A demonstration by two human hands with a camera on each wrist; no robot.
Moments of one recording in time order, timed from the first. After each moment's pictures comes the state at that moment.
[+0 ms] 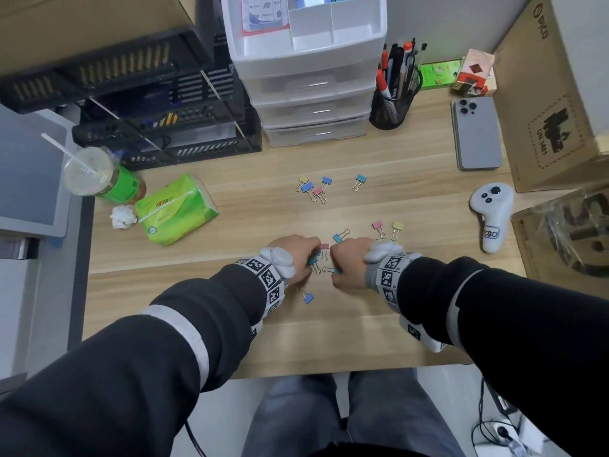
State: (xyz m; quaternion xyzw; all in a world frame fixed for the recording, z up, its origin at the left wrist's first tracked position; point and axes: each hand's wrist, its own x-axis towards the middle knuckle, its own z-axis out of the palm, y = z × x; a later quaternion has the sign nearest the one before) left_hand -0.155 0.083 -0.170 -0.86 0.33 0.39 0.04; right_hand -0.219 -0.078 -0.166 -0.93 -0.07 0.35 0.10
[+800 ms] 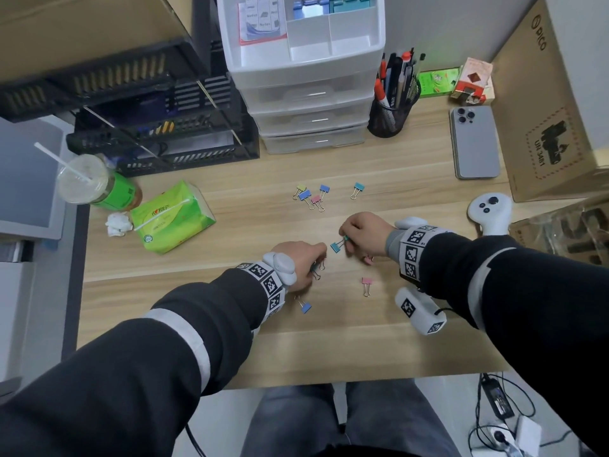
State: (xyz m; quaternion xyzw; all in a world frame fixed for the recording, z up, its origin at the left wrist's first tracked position) left_hand -0.150 0.071 -0.167 -0.84 0.37 0.39 0.03; right_hand -0.178 -0.123 -0.172 -0.79 0.17 0.33 0.49
